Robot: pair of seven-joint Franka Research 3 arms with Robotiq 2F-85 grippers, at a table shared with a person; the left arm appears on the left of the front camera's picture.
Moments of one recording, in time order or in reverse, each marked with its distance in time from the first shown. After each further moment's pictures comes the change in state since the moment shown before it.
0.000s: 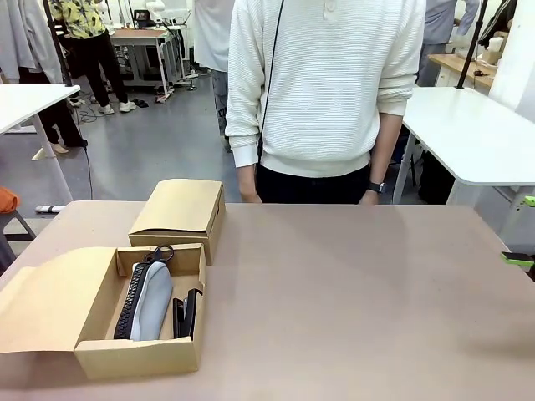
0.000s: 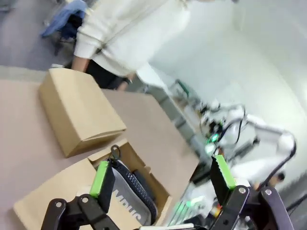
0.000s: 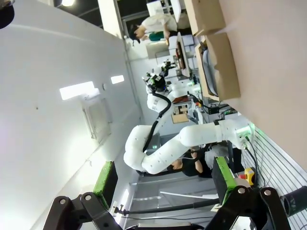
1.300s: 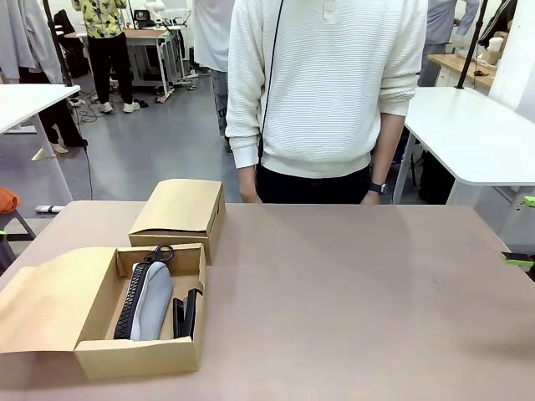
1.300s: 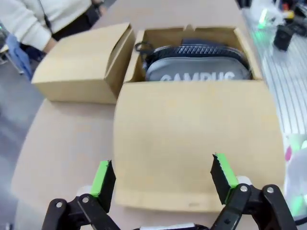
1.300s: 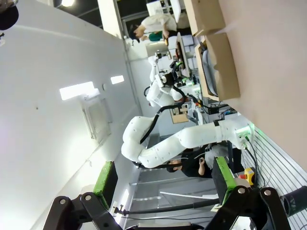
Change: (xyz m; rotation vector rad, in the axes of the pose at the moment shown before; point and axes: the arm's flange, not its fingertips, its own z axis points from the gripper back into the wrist) left arm -0.031 0.071 -0.005 -0.035 0.546 -1.049; right arm 0.000 0.000 0.000 -0.001 -0.001 0.000
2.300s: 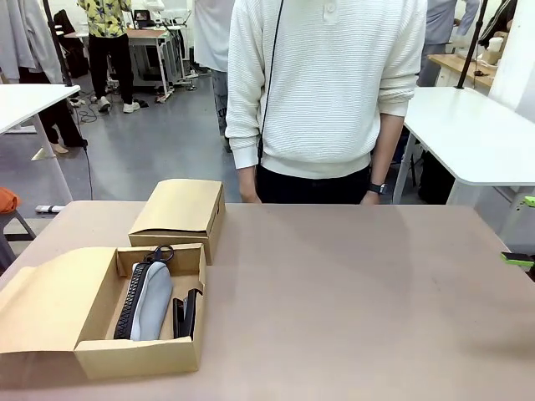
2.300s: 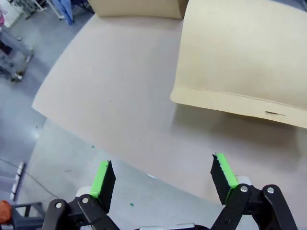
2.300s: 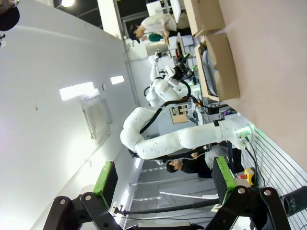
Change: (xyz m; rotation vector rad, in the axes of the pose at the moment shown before) left arm -0.091 0.024 0.022 0.221 0.209 0.094; right arm 0.000 0.000 0.000 0.000 -0.002 0.000
